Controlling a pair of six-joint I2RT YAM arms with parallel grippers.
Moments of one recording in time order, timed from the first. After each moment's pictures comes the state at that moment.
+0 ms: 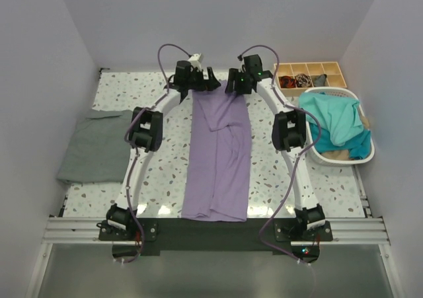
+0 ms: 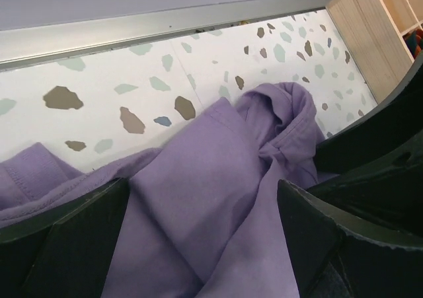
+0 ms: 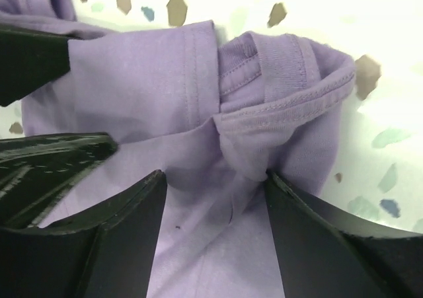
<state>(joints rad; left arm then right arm) -0.30 2.72 2.29 0.02 0.41 -0.37 0.28 2.69 2.51 -0.62 -0.20 0.30</state>
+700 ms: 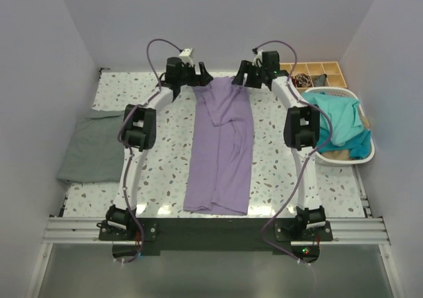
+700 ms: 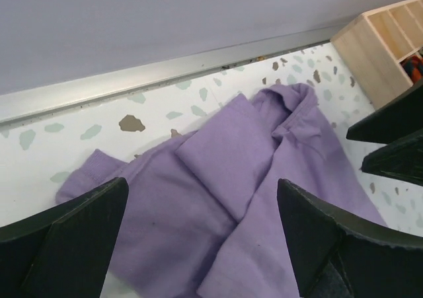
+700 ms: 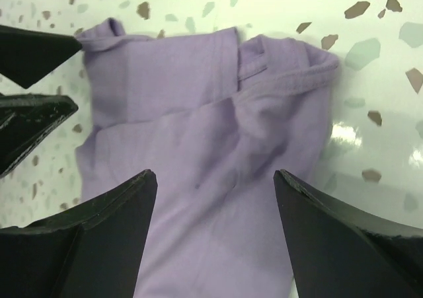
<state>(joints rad) -0.24 2.66 2.20 0.14 0.42 -0.34 0.17 2.63 2.37 -0.39 -0.42 0.33</state>
